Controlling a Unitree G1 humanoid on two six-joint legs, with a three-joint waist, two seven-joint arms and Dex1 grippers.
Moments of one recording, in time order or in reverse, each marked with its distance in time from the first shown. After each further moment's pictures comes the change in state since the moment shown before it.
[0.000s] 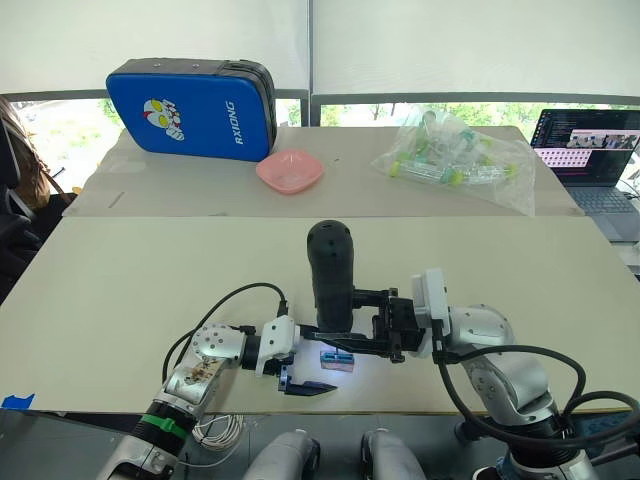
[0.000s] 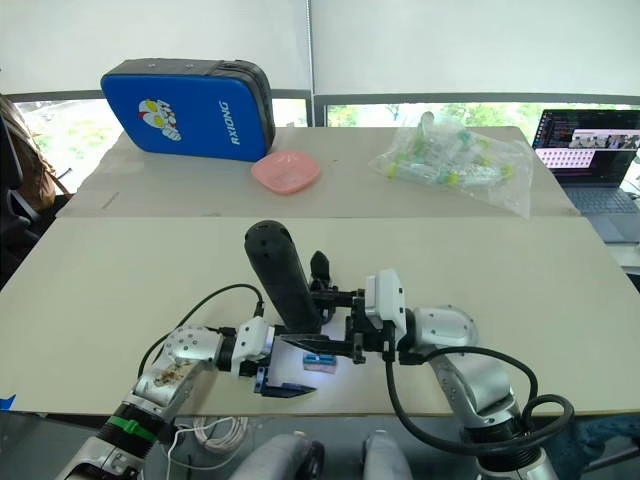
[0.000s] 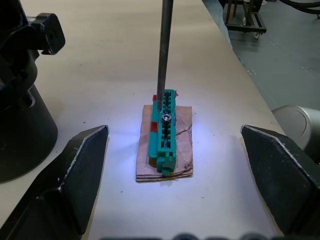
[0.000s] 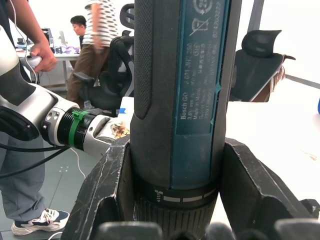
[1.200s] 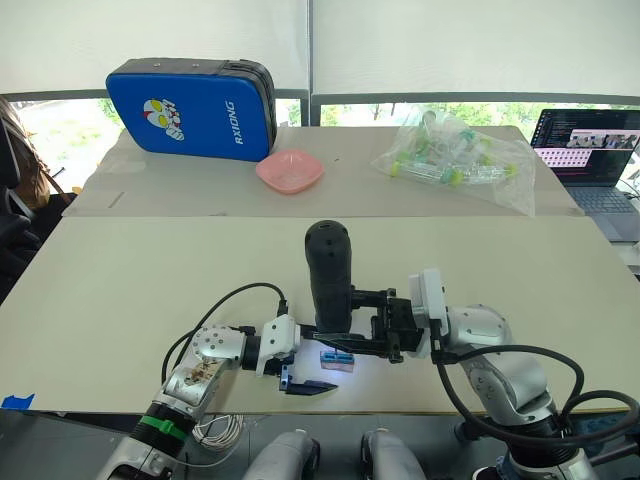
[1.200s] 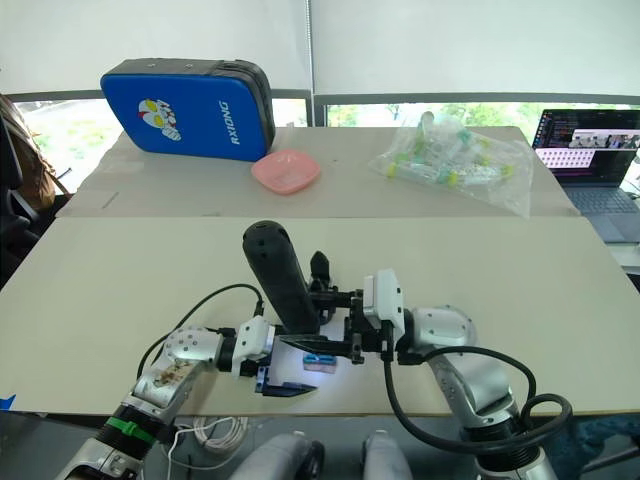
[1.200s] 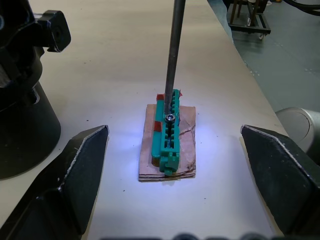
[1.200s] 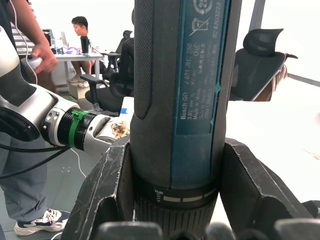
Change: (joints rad) left arm 0.007 0.004 -0.001 -0.020 -0.002 0.025 0.020; right arm -0.003 0.002 0.007 0.000 0.002 0.008 0.000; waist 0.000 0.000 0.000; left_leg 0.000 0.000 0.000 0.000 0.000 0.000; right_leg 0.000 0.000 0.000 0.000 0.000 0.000
